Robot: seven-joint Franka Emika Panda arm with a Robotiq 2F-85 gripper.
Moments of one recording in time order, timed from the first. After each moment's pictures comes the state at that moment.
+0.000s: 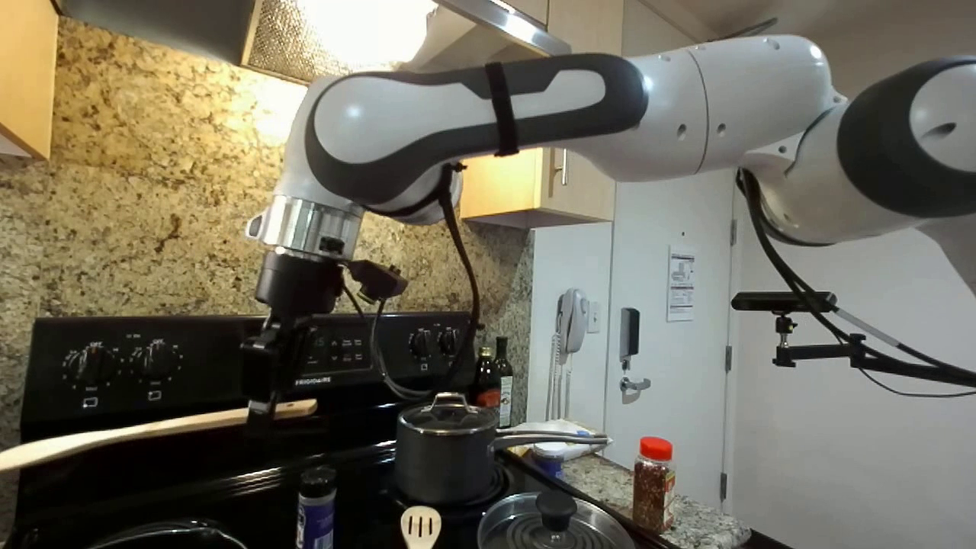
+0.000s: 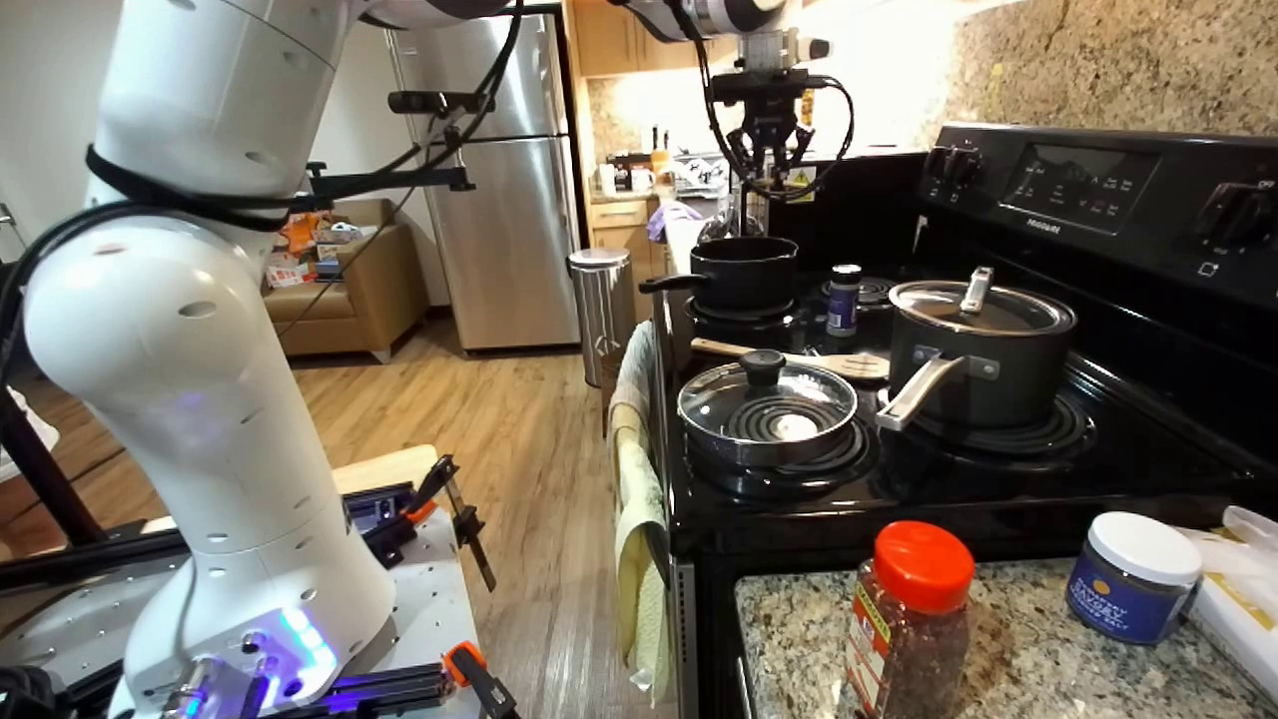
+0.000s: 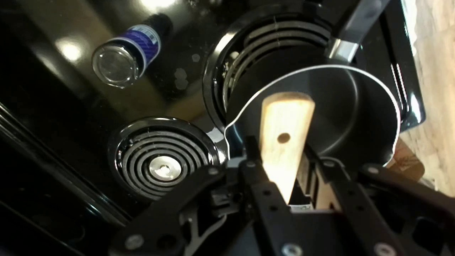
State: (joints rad) arm 0.18 0.55 0.15 -1.24 -0.02 1.97 -0.25
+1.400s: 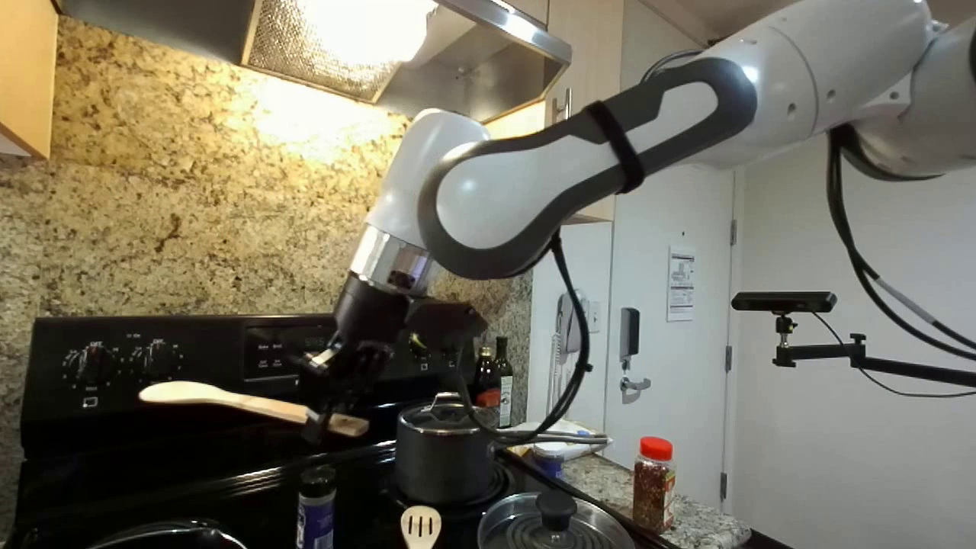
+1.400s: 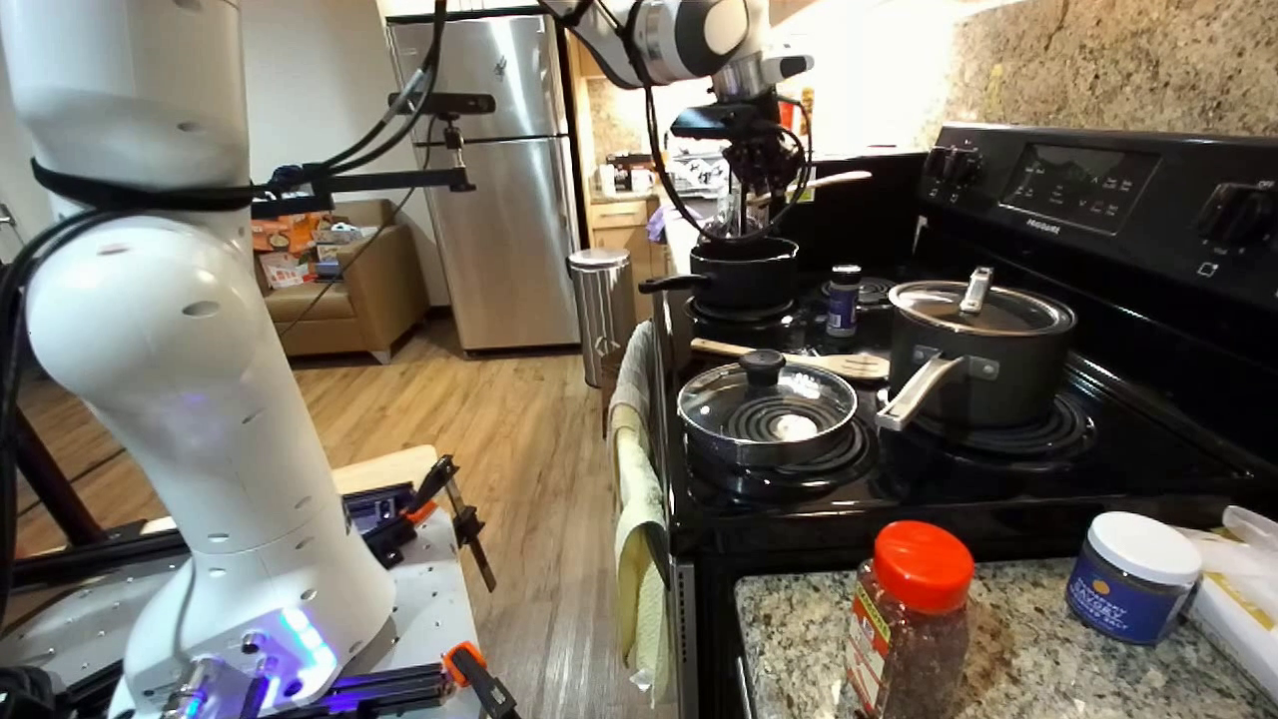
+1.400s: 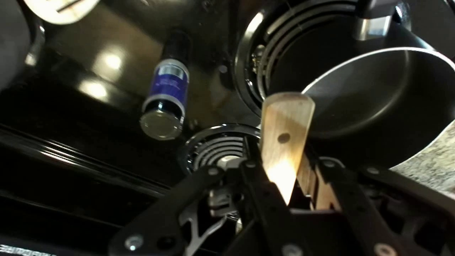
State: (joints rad) arm 0.20 0.24 0.07 -1.82 -0.04 2.47 0.12
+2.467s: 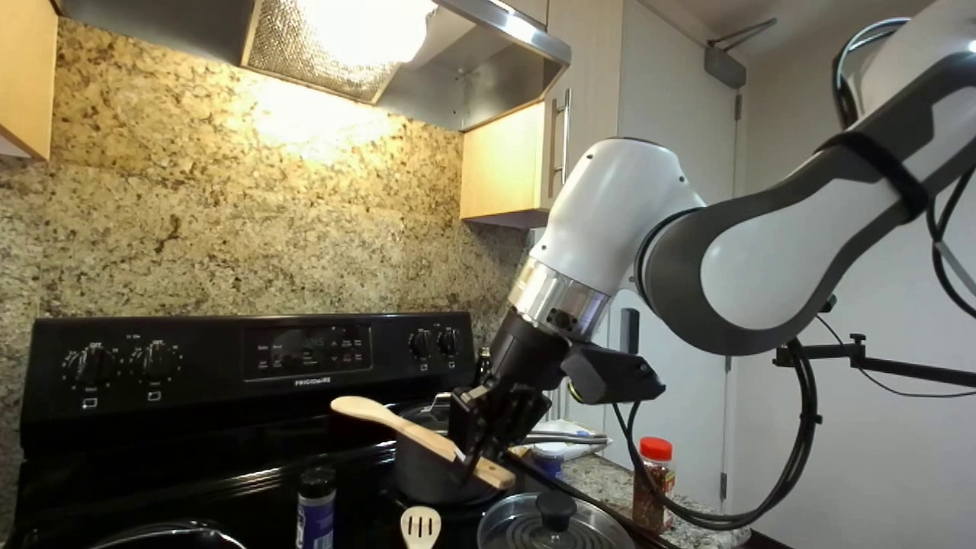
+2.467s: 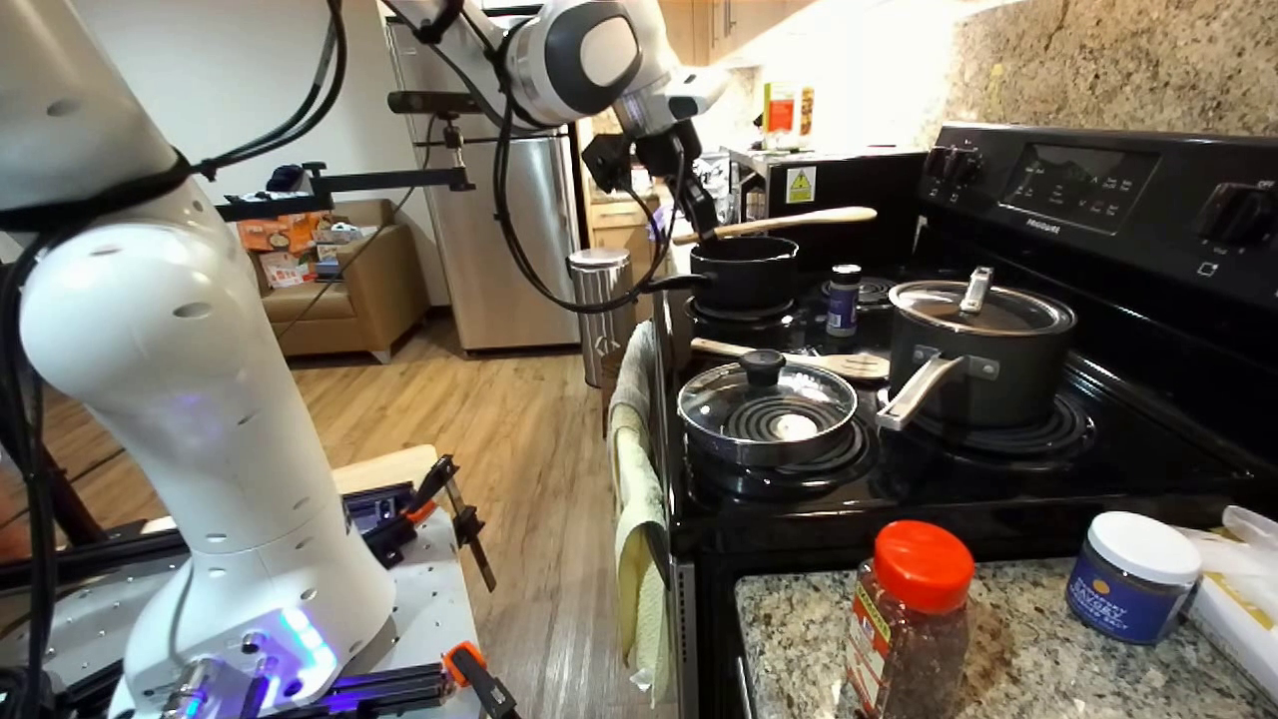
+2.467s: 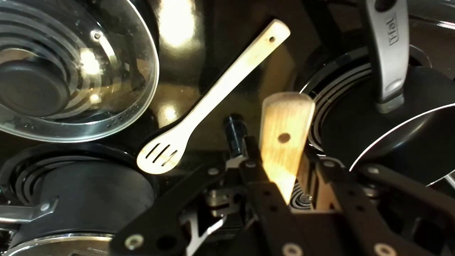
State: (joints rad) arm 0.16 -0.20 0.09 -2.46 -0.10 2.71 0.62
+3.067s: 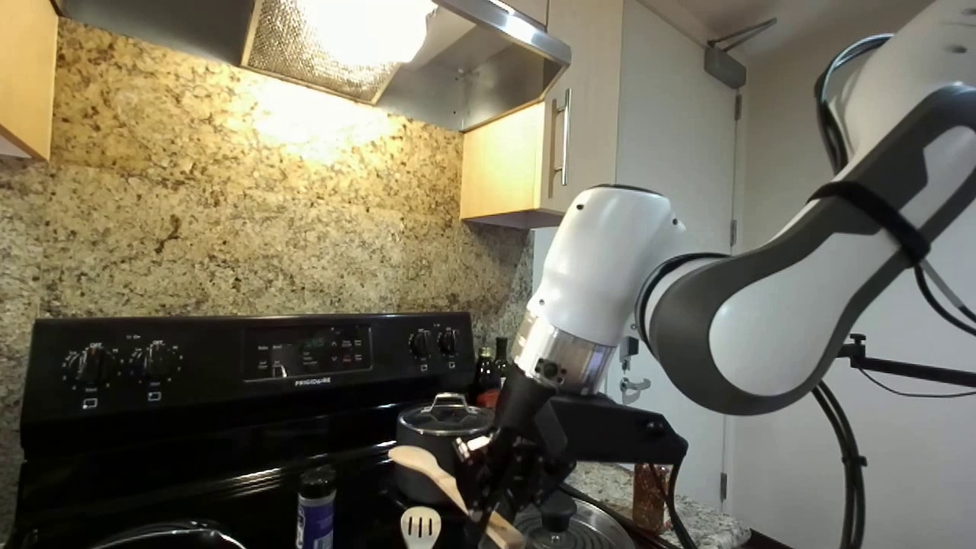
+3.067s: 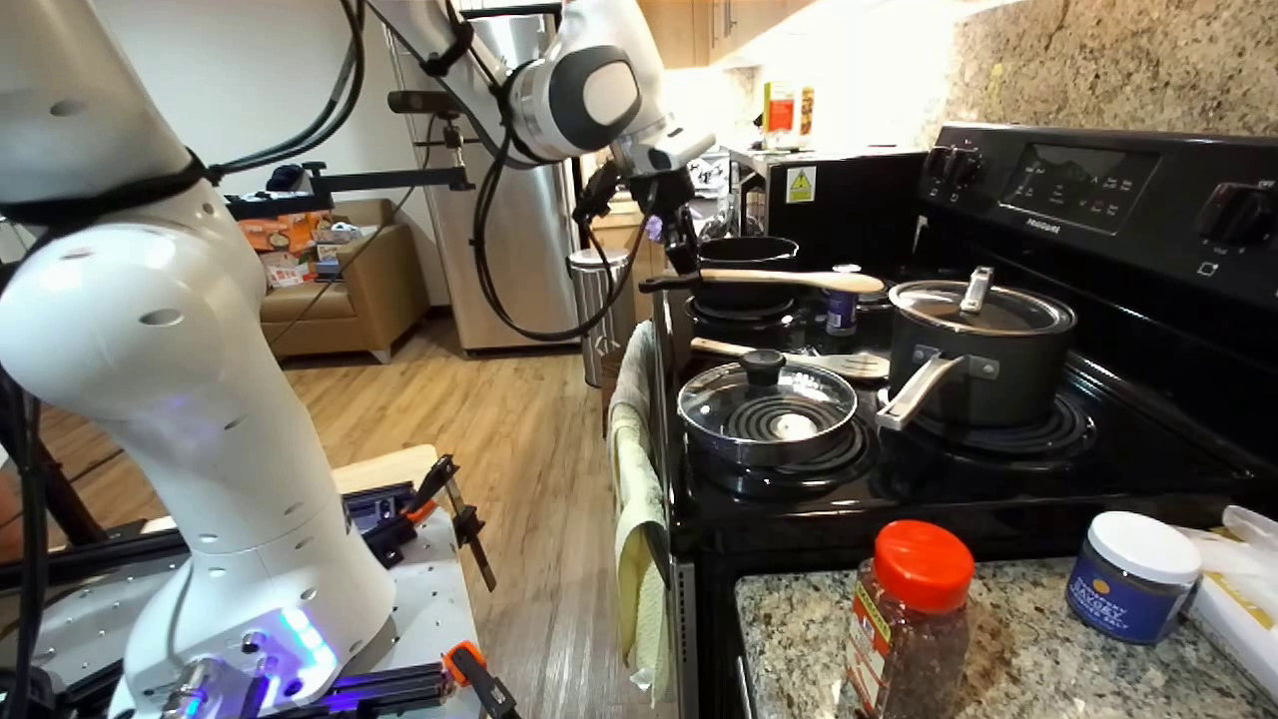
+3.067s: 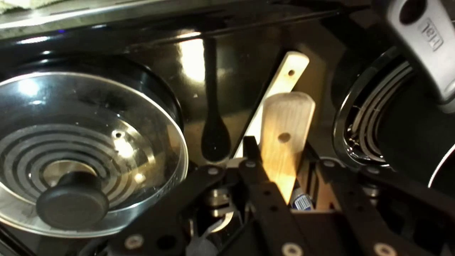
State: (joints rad) arm 0.06 -0.14 0.21 -2.50 -0.13 2.72 0.99
